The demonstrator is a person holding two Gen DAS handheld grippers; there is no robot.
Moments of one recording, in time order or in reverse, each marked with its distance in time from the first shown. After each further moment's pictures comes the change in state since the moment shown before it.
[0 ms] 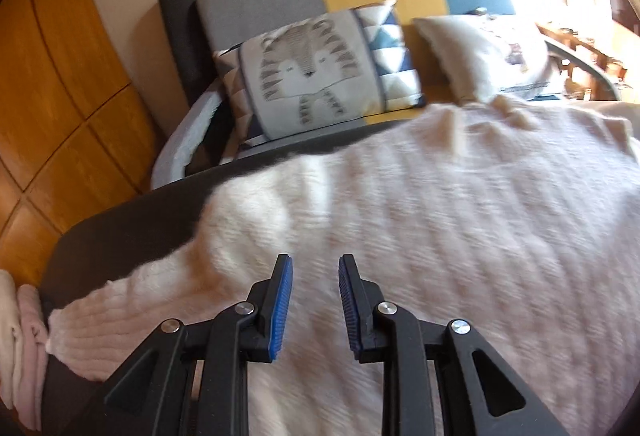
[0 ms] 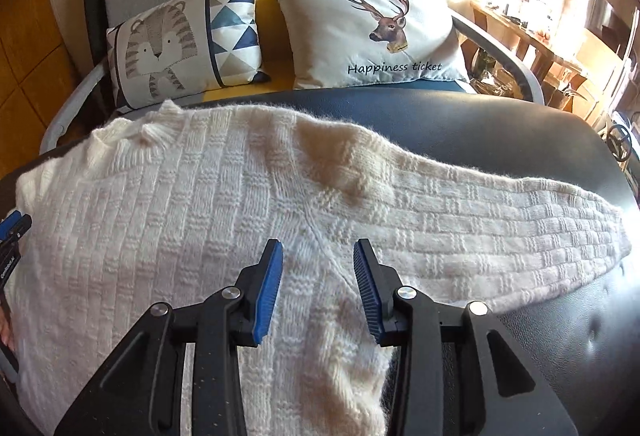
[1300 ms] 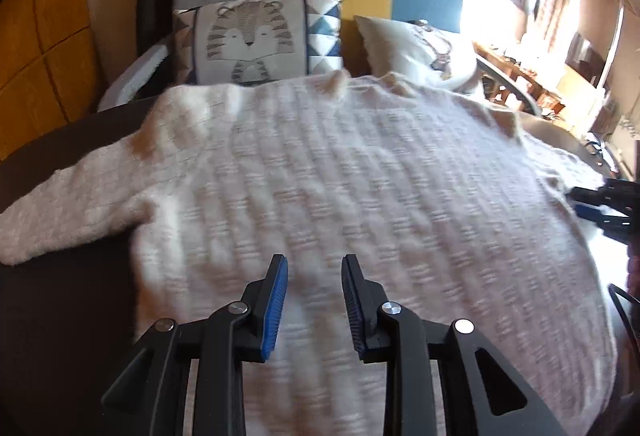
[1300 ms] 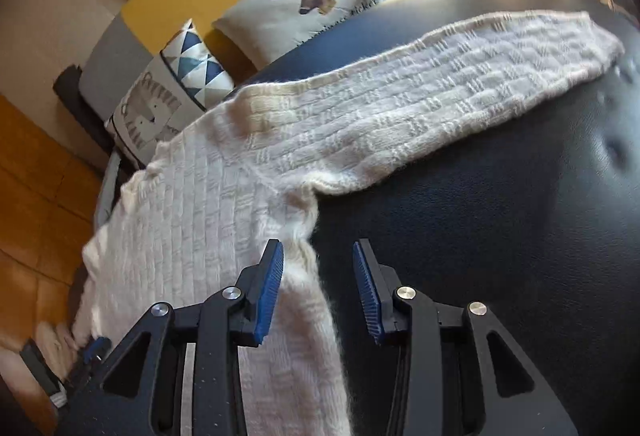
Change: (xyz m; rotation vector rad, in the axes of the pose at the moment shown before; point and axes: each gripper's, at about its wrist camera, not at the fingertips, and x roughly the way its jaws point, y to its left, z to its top) left arm -0.075 -0.042 -0.060 -0.118 0.051 -0.366; right arm -0.017 -0.111 -0.079 0.547 0.041 0.311
